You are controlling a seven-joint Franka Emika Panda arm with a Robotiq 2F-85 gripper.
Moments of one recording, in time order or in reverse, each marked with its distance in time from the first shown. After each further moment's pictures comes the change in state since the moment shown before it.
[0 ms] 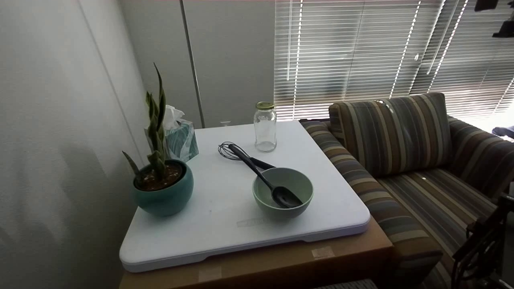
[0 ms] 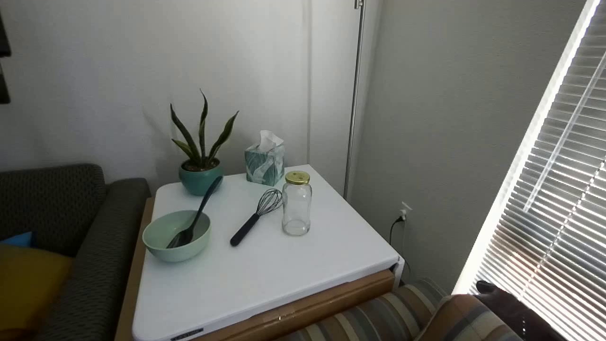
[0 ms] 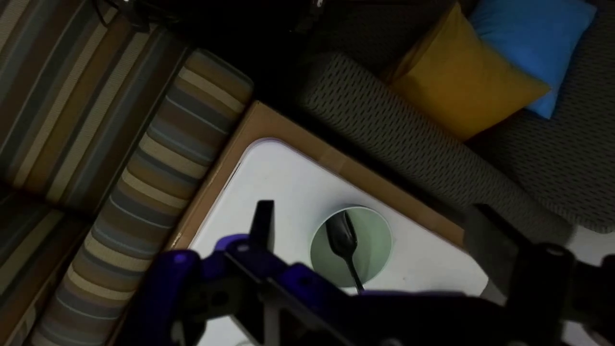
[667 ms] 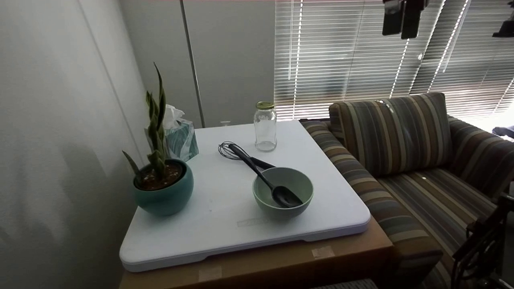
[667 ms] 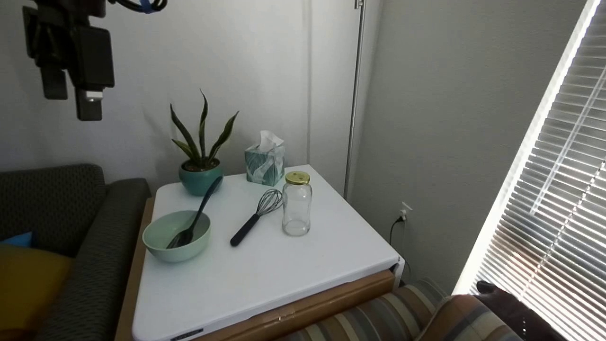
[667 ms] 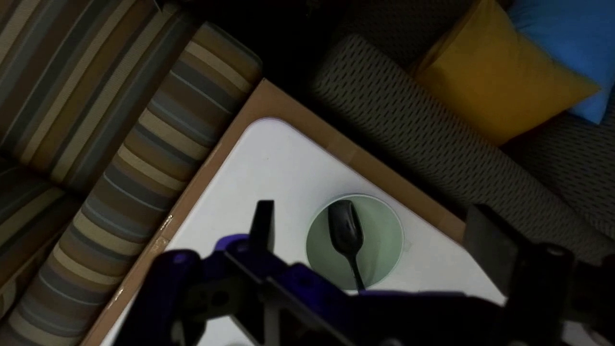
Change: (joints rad) arm 0.017 0.316 0.128 0.195 -0.032 0.057 0.077
